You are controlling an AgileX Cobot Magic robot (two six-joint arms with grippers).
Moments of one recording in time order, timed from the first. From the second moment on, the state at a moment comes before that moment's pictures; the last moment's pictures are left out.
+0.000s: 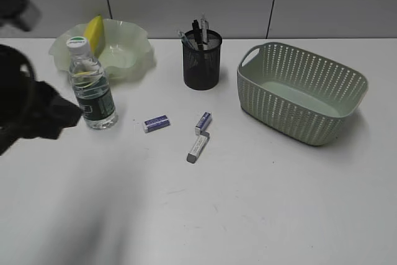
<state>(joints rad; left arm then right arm) -0.57 1.13 -0.73 0.01 0.54 0.00 0.71 -0.01 -0.51 -0.19 1.04 0.16</state>
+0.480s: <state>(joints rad) -0.63 1.80 -1.28 0.04 0.57 0.24 0.71 -0.01 -0.51 -0.19 1.04 0.16</state>
